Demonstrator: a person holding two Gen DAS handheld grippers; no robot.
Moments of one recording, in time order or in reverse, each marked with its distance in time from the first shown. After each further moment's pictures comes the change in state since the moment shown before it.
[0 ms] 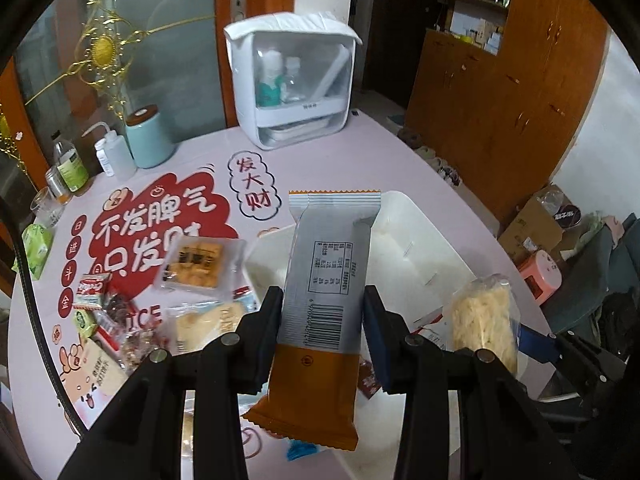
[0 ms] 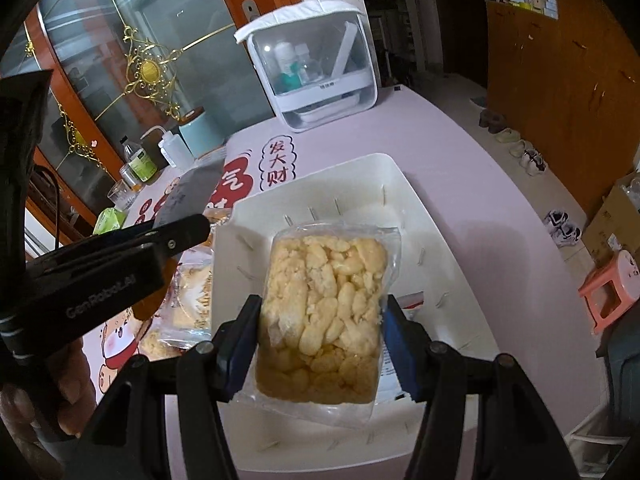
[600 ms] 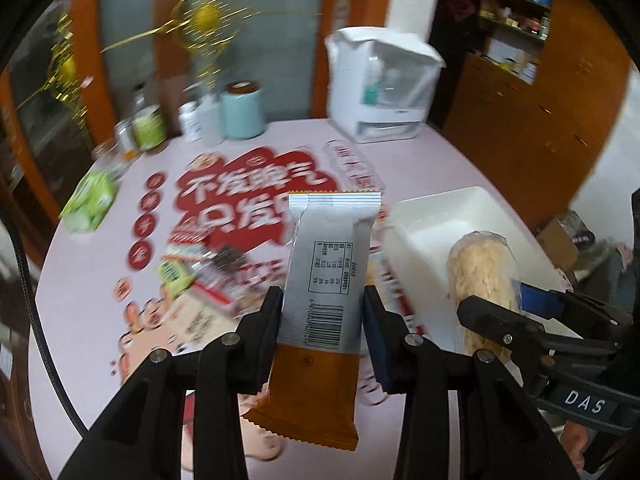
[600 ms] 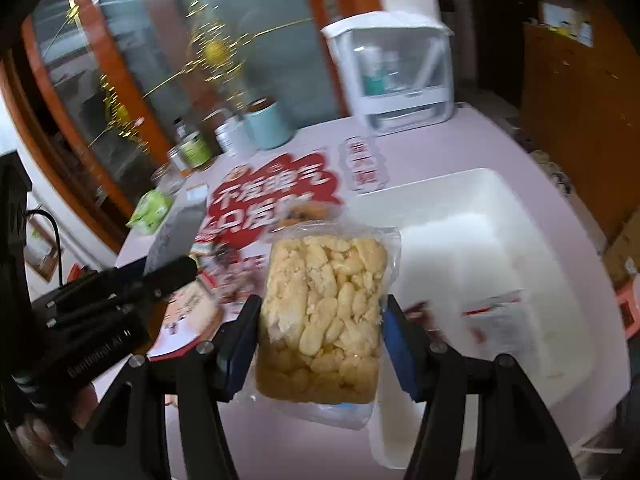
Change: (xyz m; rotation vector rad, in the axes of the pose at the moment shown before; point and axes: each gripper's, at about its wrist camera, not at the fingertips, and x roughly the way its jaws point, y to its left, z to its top) left arm -0.073 0.170 -0.078 -0.096 -0.053 0.038; right arm -0.010 0.128 -0.014 -0.073 -0.039 0.042
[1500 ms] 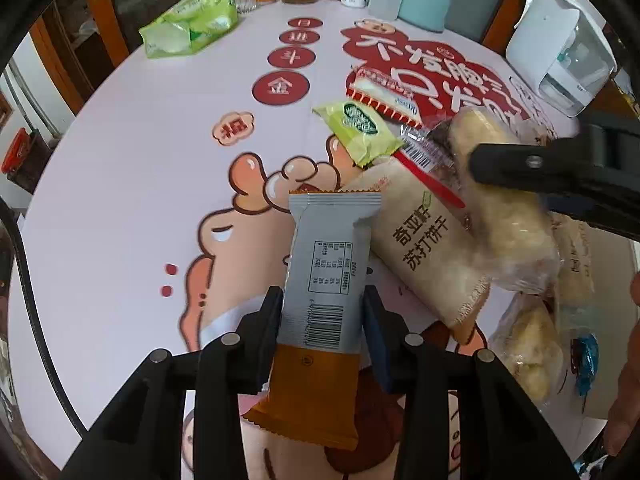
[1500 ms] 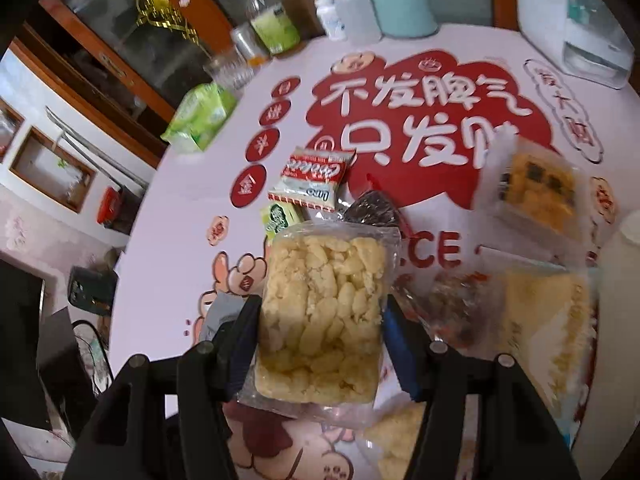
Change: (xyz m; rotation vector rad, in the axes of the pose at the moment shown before) left arm 0.114 0.208 -0.096 -0.351 0.276 0.216; right arm 0.207 0.196 0.018 -0.132 0.356 0.226
